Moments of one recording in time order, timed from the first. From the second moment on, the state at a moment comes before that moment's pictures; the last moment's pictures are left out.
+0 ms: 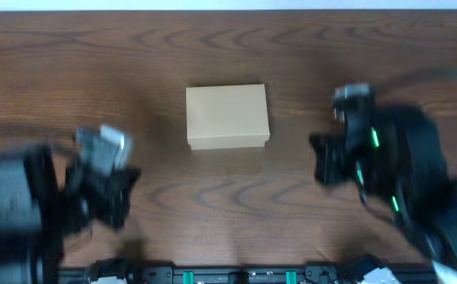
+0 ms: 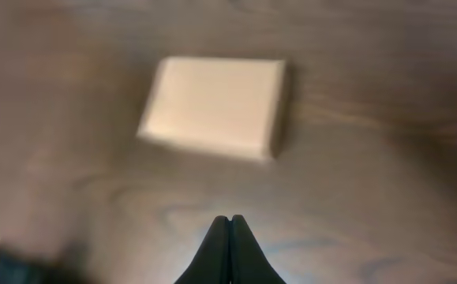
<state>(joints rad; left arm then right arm) 0.06 0.84 1.35 -1.42 0.54 0.32 0.50 0.99 1.42 -1.16 -0.08 0.37</state>
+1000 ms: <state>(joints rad) 0.06 0.41 1.15 -1.57 0.68 0.30 0.67 0.26 0.93 -1.22 -0.04 0.78</state>
